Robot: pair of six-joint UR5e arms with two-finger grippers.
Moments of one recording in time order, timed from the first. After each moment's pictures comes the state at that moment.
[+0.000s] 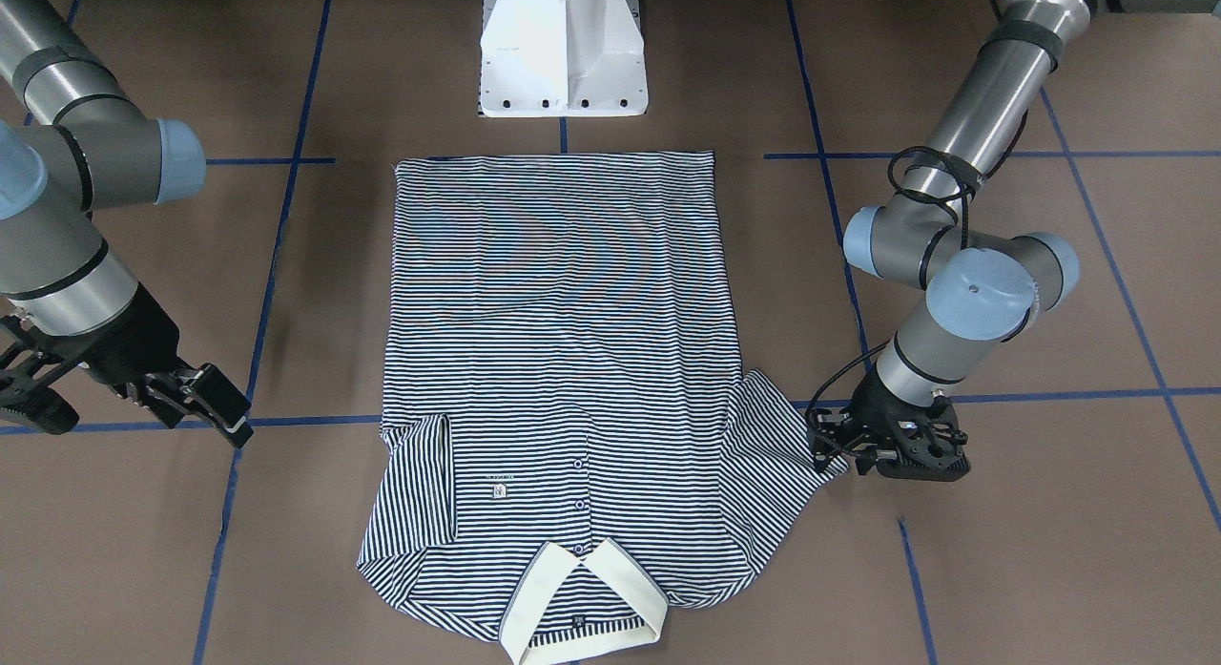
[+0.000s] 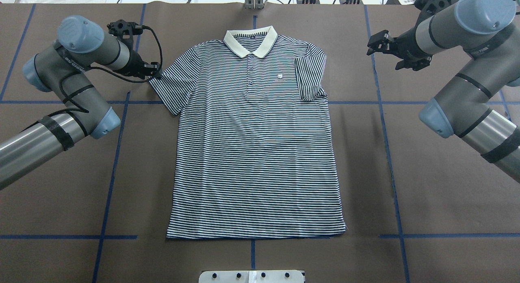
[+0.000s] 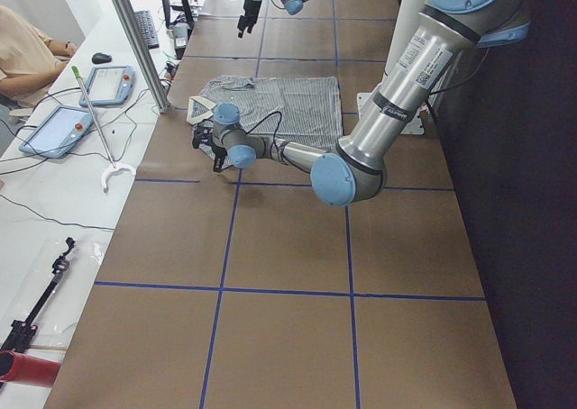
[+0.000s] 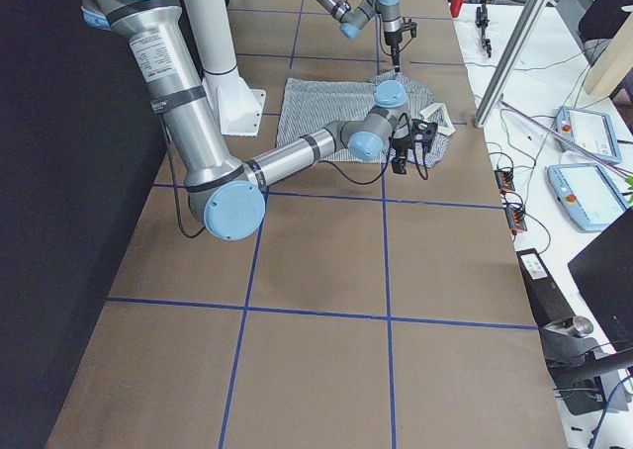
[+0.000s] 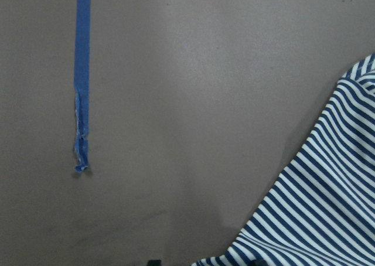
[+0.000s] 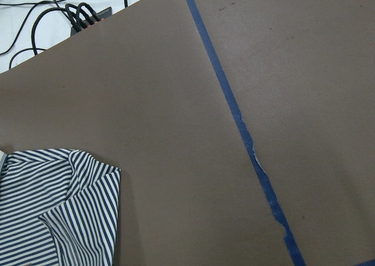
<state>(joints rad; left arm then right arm) -0.88 -2.19 -1.10 -2.32 -1.98 -0.96 0.98 -1.17 1.57 -1.06 2.01 1.35</state>
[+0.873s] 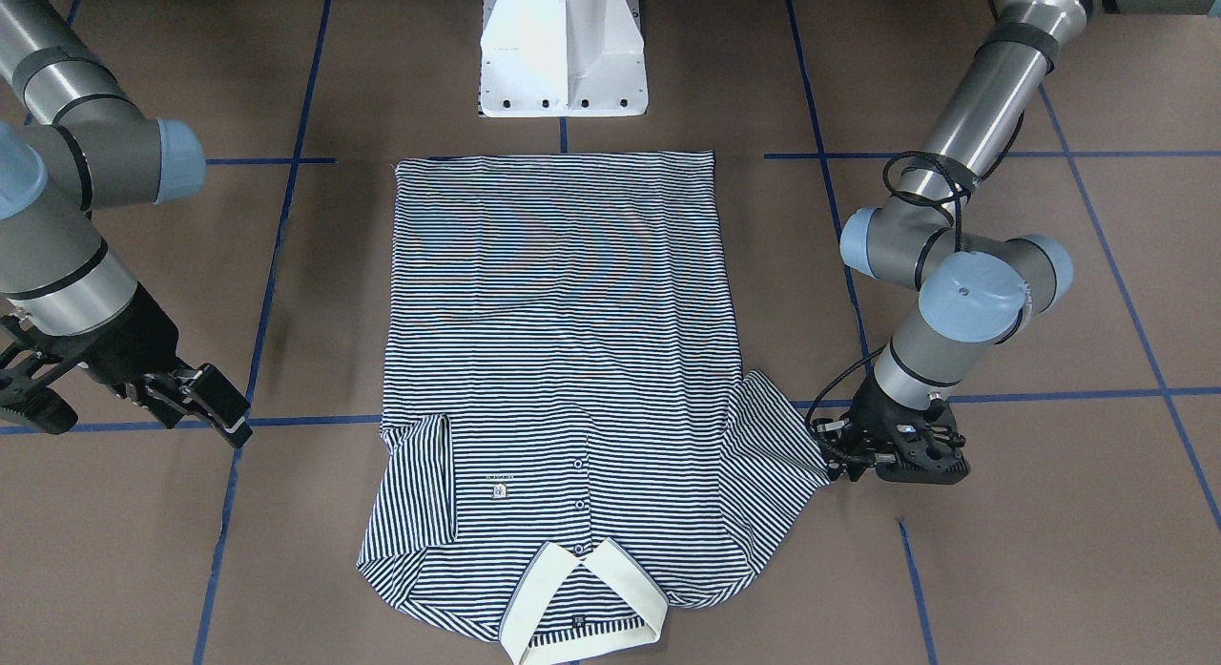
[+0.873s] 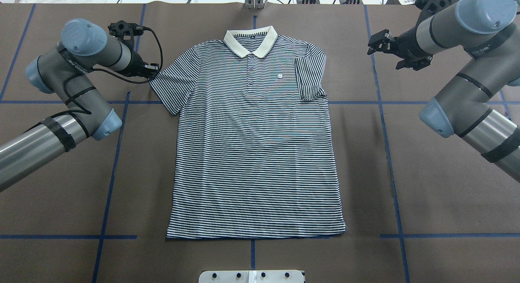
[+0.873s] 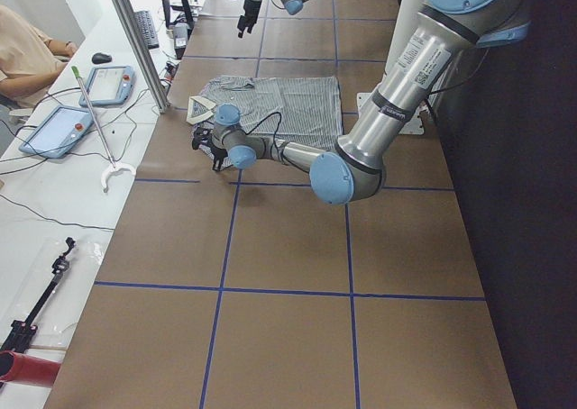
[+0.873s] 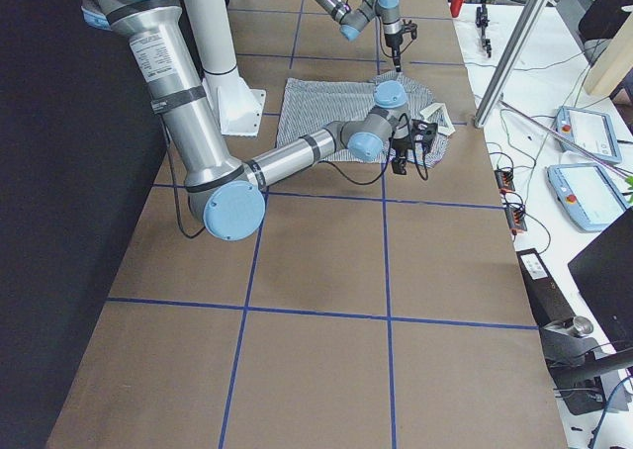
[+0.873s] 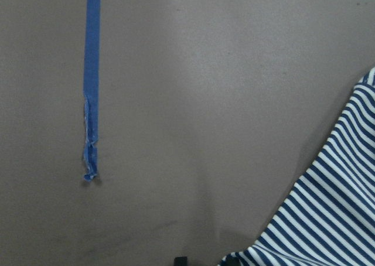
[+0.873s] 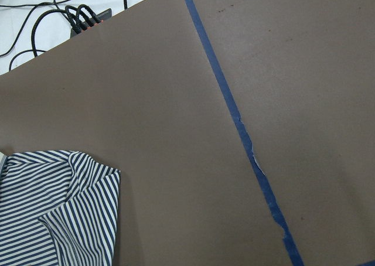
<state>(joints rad) -0.87 -2.19 -1.09 -2.32 -1.94 -0.95 0.98 -1.18 1.57 -1.06 2.01 1.35</state>
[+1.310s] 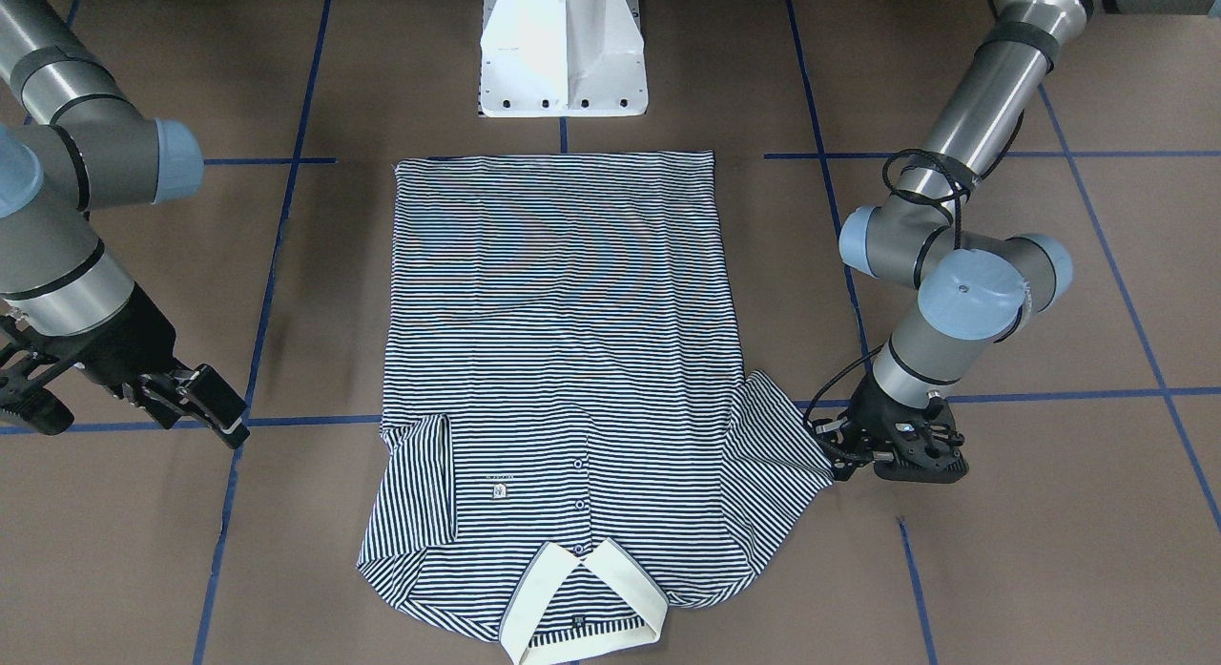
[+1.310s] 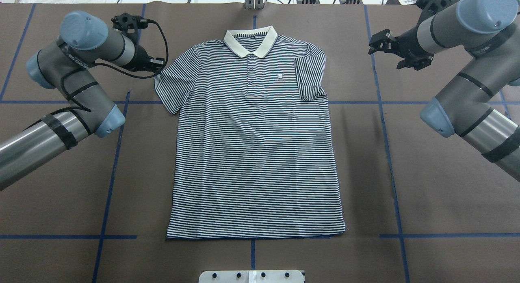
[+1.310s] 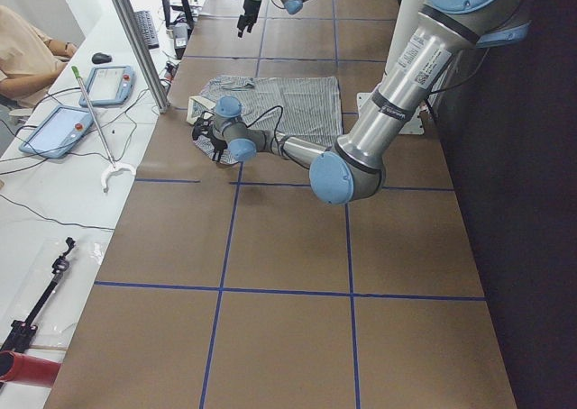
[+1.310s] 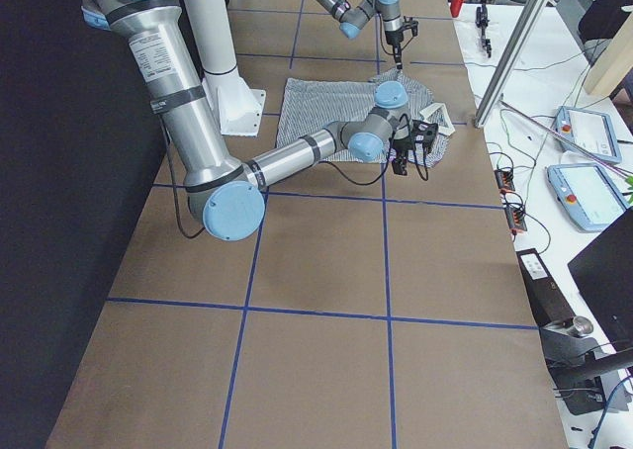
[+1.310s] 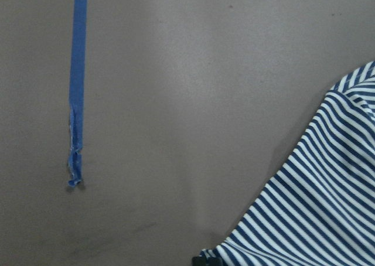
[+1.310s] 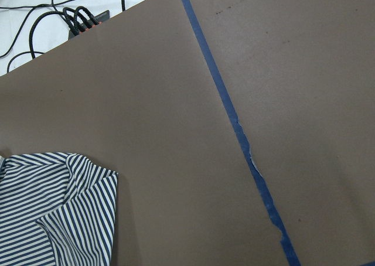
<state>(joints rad) -0.87 -2.20 -1.19 -2.30 -1.97 -0.96 0.98 -1.18 1.57 -1.06 2.01 1.35</state>
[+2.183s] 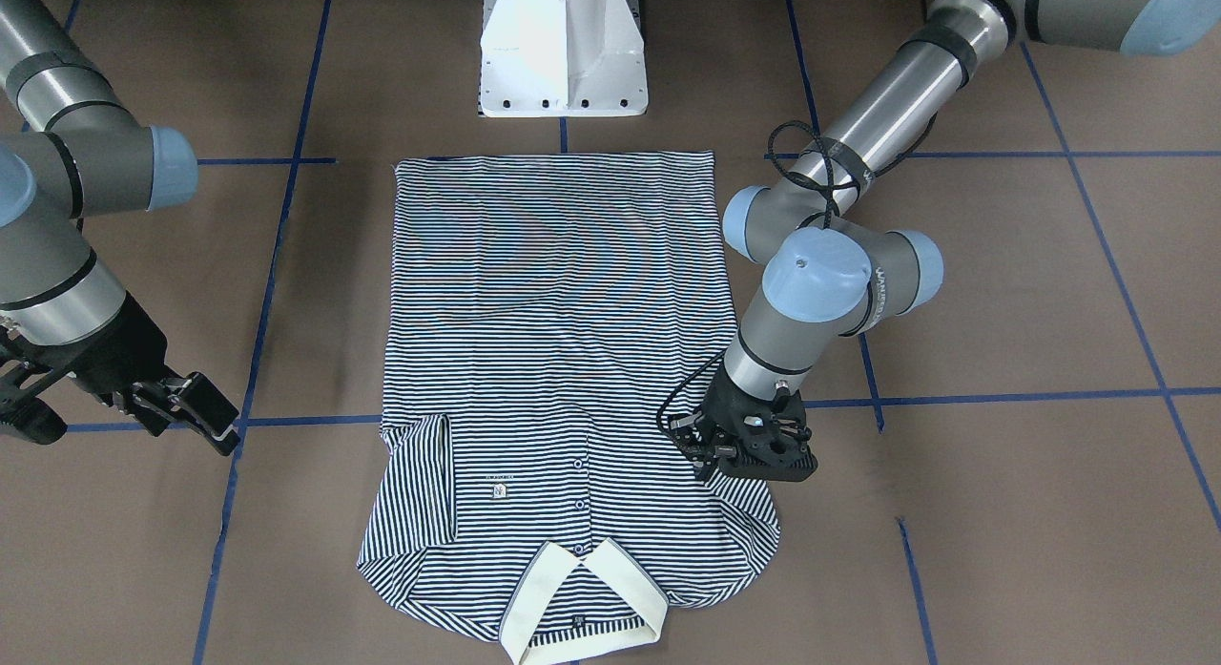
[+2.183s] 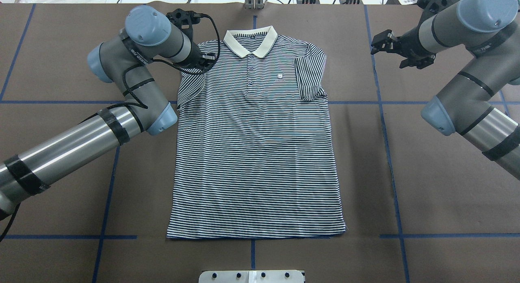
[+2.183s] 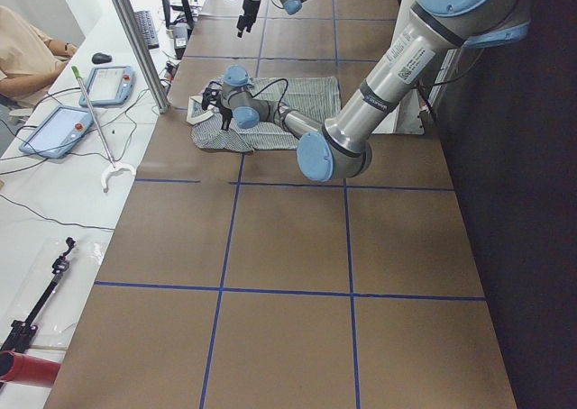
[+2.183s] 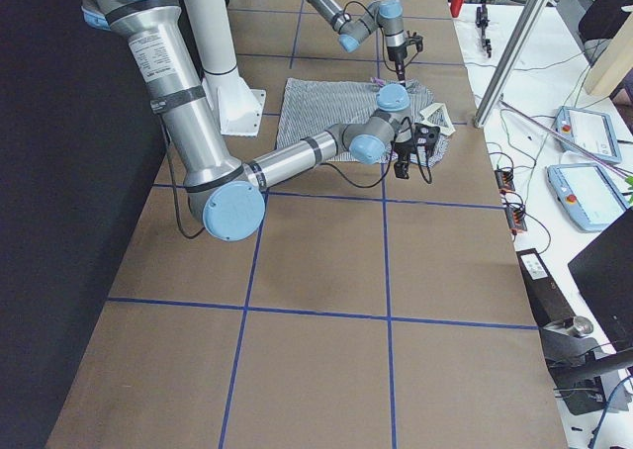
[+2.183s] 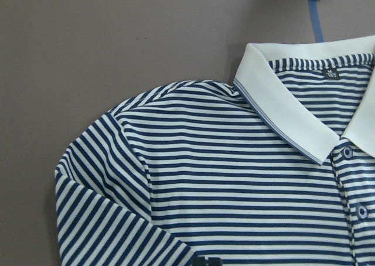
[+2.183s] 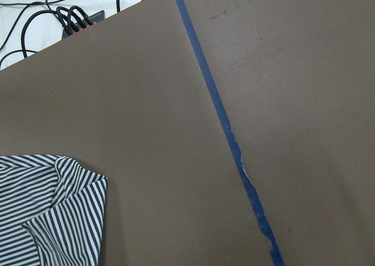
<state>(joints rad) -0.78 -2.42 -1.04 -2.25 -1.89 -1.08 0.99 -1.17 1.55 -1.06 2.01 1.31</state>
